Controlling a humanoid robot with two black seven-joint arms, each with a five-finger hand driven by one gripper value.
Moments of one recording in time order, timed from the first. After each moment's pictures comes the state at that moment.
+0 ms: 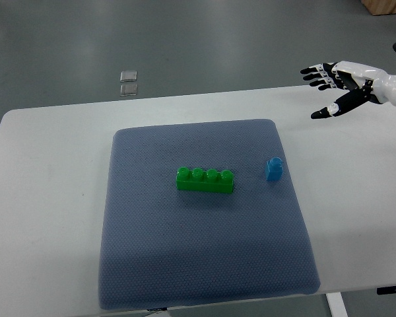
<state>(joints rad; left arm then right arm) 0.00 0.00 -0.10 -0.15 0.07 0.00 0.02 1.10 -0.87 0.14 1.15 -0.76 0.24 0.18</state>
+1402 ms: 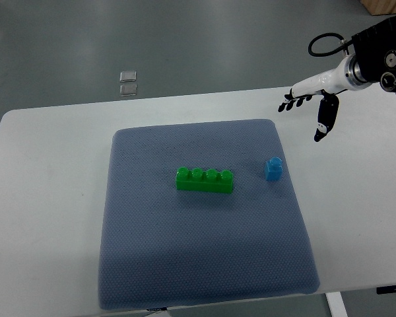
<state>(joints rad) 0.00 0.00 -0.10 -0.15 0.07 0.00 0.02 2.00 -0.44 -1.03 1.34 -0.60 0.19 0.09</state>
